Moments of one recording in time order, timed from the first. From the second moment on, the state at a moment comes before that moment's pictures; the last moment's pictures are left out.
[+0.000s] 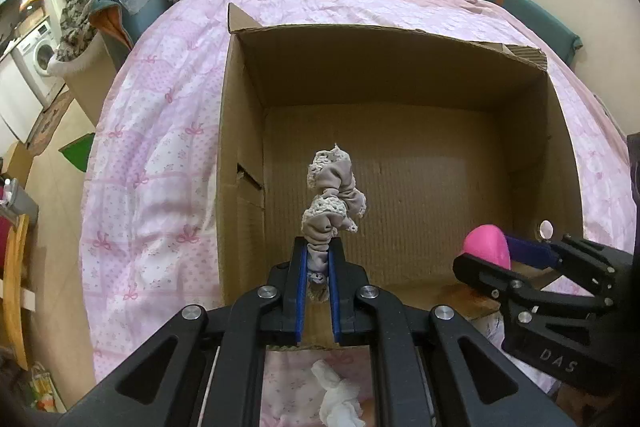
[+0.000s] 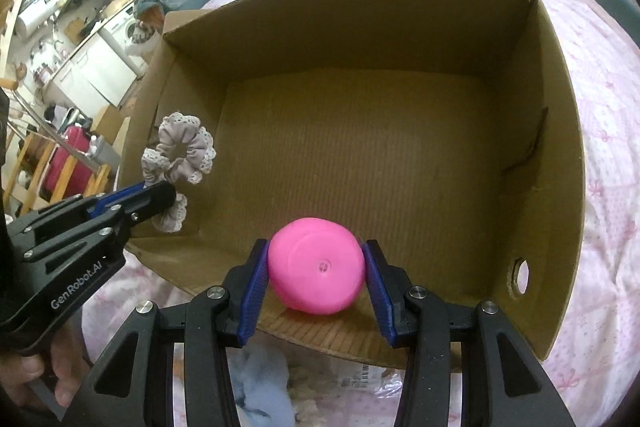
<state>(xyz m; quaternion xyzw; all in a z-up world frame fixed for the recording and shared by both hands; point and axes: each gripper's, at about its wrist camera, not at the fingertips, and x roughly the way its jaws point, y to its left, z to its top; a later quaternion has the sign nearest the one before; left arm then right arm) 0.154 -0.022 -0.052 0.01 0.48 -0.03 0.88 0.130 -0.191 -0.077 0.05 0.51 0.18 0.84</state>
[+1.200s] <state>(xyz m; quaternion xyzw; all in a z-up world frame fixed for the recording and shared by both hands) 0.121 -0.018 -0.009 0.02 0.42 -0.01 0.91 0.115 -0.225 -0.035 0.12 0.44 0.16 0.87</state>
